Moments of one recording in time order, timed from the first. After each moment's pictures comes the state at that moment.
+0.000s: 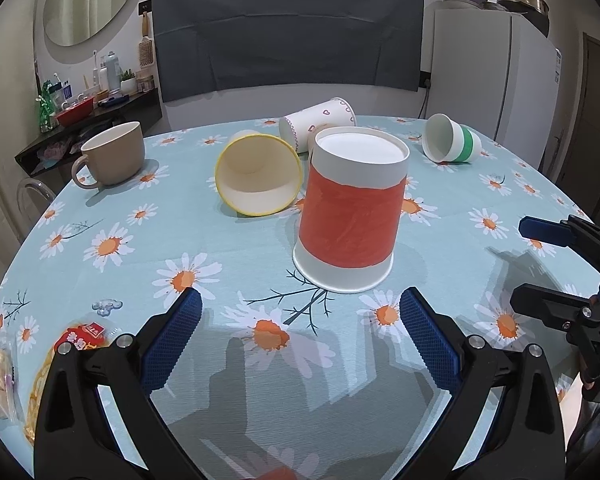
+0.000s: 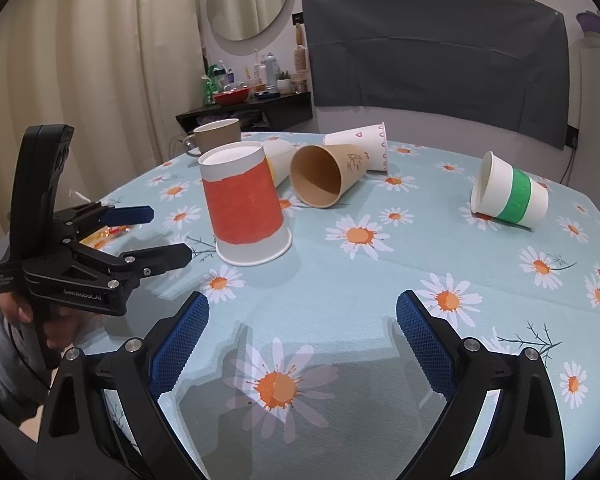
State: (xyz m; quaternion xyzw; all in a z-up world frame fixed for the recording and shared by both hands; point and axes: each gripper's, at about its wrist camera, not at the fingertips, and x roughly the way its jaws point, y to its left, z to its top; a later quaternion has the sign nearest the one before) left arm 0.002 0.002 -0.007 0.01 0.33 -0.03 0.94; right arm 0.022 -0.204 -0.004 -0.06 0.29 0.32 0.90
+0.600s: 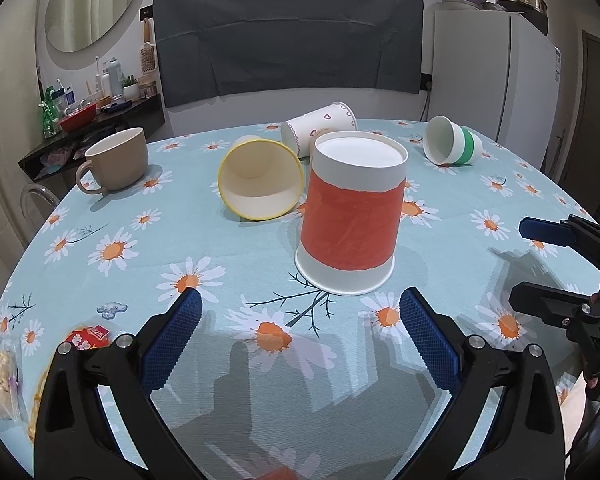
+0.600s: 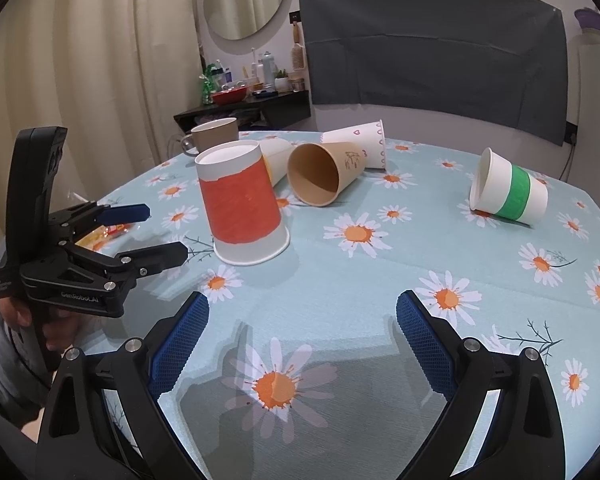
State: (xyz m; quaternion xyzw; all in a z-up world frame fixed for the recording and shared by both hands) left arm -0.002 0.001 -0.005 0.02 0.32 -0.03 0.95; right arm 0.022 -0.204 -0.005 -0.05 0.29 0.32 0.90
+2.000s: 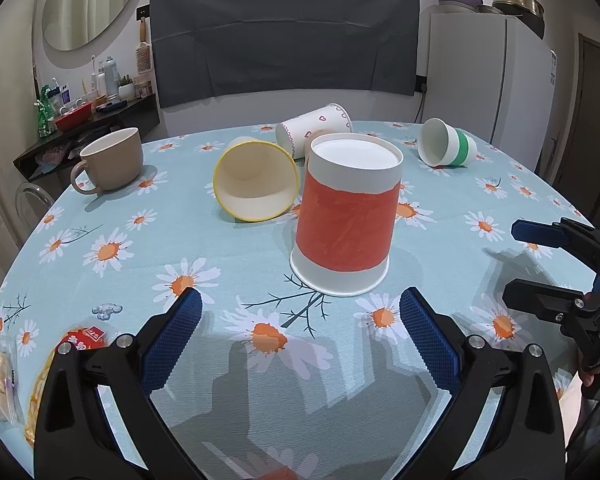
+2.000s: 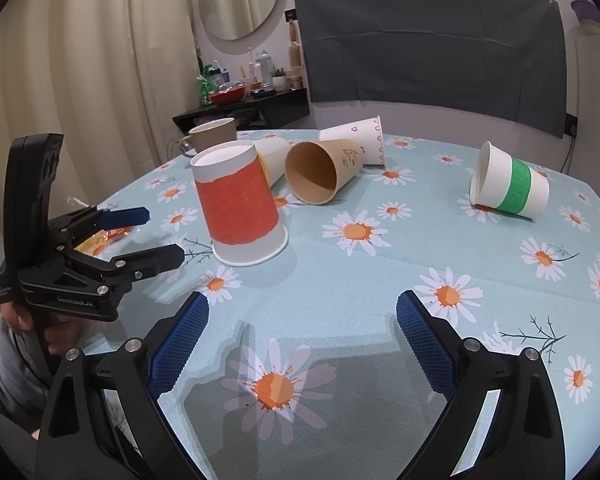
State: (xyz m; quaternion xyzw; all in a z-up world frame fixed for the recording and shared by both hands) left arm -0.001 0.002 -0.004 0.02 0.32 -0.04 0.95; right arm 0.025 -0.206 -0.004 -0.04 0.30 0.32 0.90
